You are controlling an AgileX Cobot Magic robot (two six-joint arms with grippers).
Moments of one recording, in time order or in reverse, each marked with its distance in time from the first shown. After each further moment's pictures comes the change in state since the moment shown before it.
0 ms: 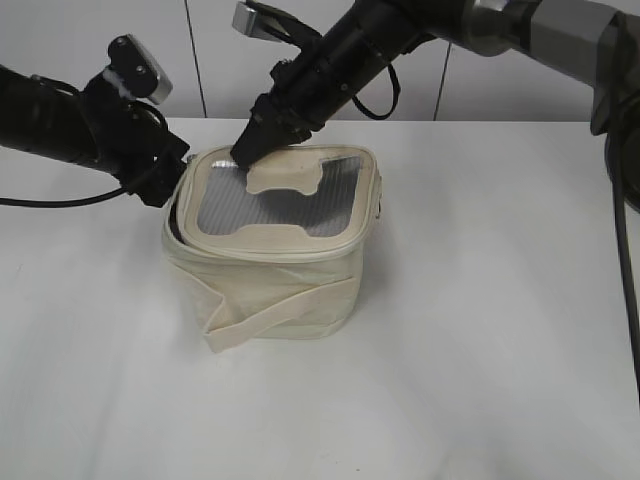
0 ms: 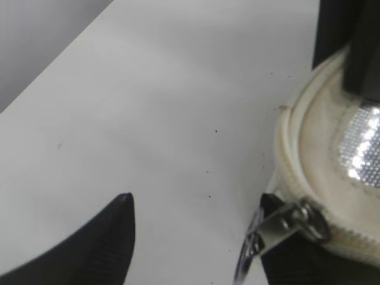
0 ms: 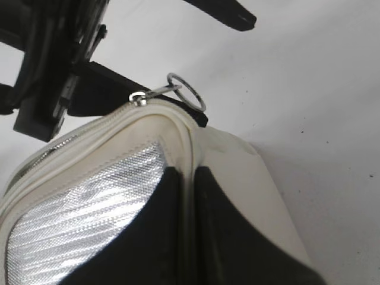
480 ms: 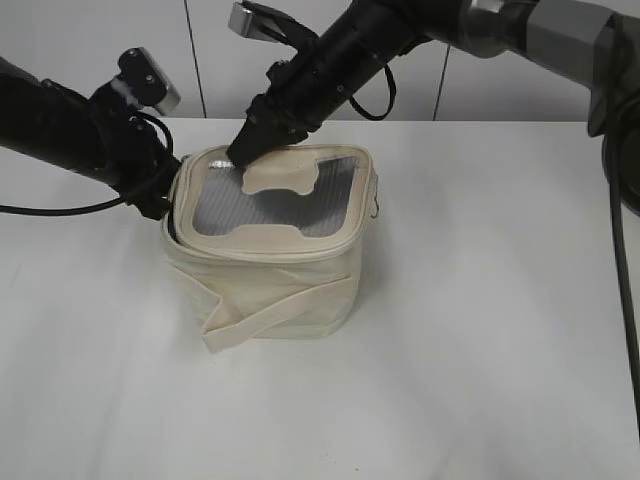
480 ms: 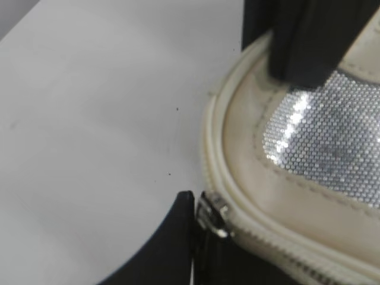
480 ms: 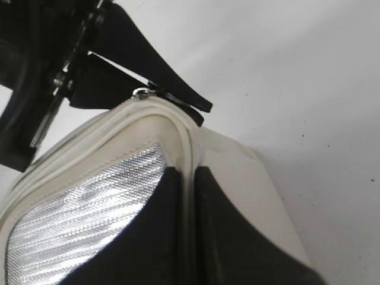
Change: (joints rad) left arm -0.020 -0.017 -0.001 0.243 0.019 -0.247; right arm 0.003 0.000 0.000 -0.003 -0.010 0.000
